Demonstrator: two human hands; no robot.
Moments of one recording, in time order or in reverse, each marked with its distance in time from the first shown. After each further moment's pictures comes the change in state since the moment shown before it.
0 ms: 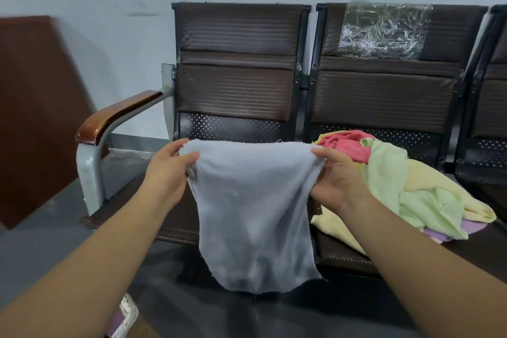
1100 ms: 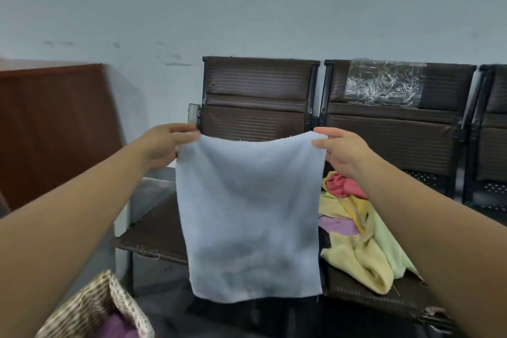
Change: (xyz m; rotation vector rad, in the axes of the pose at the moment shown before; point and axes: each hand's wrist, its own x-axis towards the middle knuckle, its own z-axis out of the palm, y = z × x) left_hand 0.033 0.132 -0.040 0.313 -0.227 0.102; right_hand 0.028 -0.089 0.062 -0.669 0.105 -0.422
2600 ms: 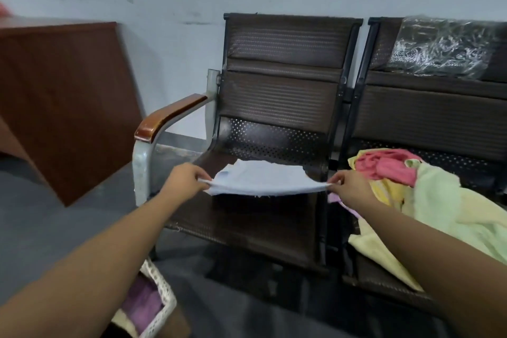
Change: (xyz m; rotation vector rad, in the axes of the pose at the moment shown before) left_hand -0.013 -0.142 -0.011 0.981 0.029 -0.029; right_hand 0.011 0.151 0.005 -0.990 -0.089 -0.046
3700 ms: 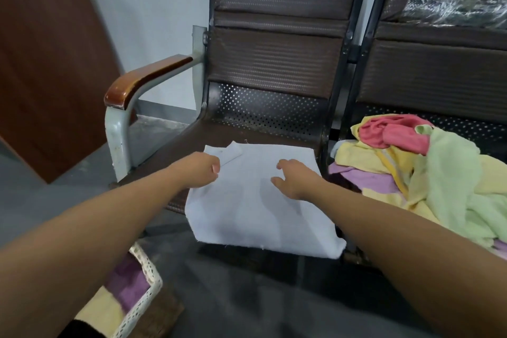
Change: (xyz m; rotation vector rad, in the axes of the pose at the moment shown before) left_hand 0.041 -0.002 0.074 0.331 -0.337 0.199; right_hand -0.003 -0.038 0.099 -0.372 -0.450 -0.162
